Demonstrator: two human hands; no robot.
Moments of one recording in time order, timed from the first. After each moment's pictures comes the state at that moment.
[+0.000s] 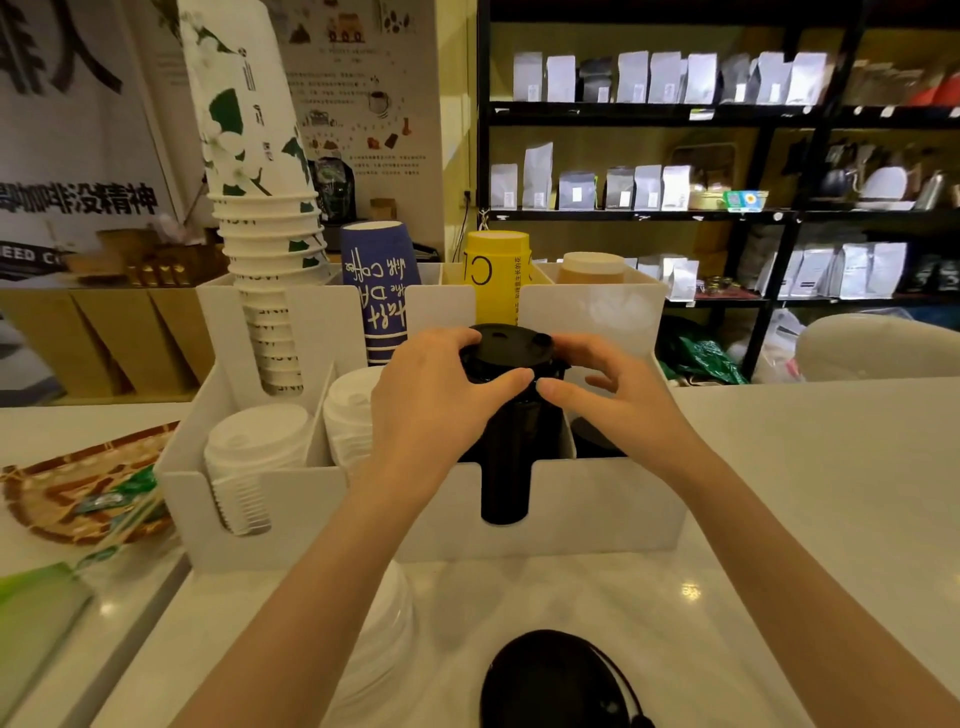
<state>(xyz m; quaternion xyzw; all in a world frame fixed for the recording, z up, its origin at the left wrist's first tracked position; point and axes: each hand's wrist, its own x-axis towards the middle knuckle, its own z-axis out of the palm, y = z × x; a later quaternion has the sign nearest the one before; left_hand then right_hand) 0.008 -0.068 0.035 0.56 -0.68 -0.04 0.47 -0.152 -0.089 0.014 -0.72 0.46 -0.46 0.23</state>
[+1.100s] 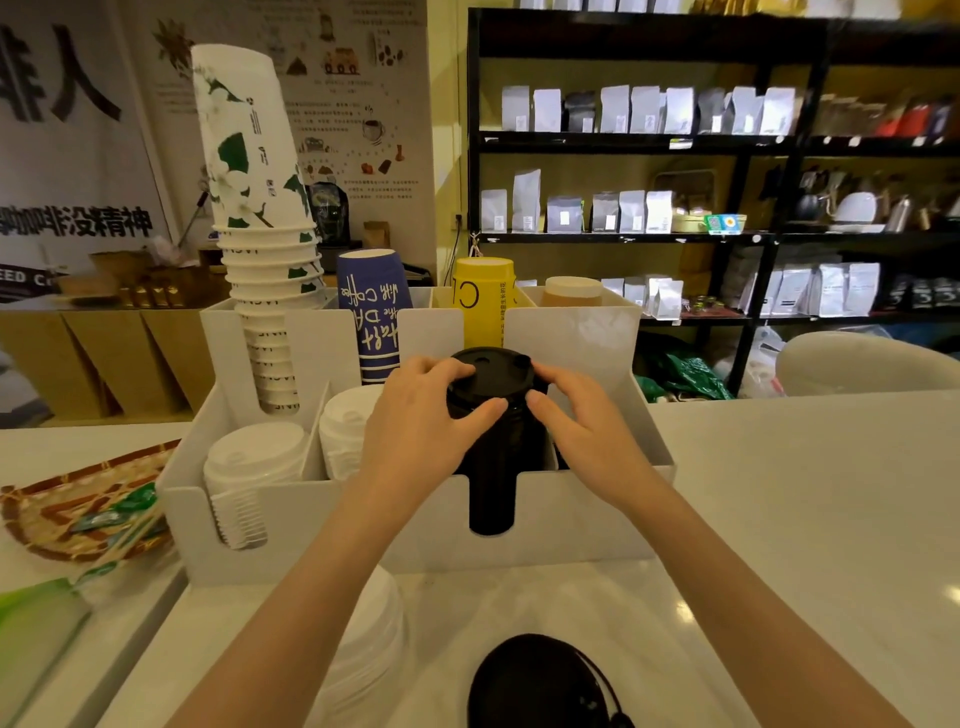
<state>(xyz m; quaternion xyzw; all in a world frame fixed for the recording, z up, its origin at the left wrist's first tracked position) 0.017 -0.073 0.023 0.55 -0.72 -0.03 0.42 -0.139 -0.081 0.005 -0.73 0.46 -0.47 0.19</state>
